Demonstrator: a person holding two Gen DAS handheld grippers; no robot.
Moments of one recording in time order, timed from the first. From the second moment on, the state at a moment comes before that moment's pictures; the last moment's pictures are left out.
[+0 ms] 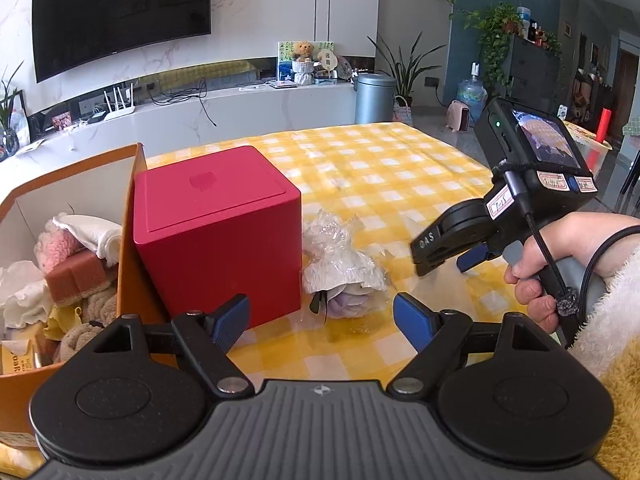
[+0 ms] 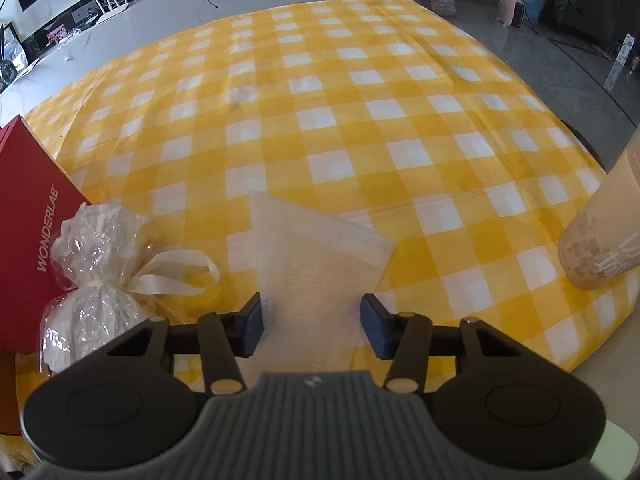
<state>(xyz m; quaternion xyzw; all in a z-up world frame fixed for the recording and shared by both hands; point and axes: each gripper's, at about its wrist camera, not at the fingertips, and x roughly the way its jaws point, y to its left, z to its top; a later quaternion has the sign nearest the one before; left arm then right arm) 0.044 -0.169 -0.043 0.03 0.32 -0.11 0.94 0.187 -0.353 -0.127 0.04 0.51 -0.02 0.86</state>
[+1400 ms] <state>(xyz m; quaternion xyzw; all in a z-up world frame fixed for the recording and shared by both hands) 0.051 -0.209 -0.010 0.06 0.31 -0.11 0.94 0.145 -0.372 -0.042 0.14 0.36 0.11 0.92</state>
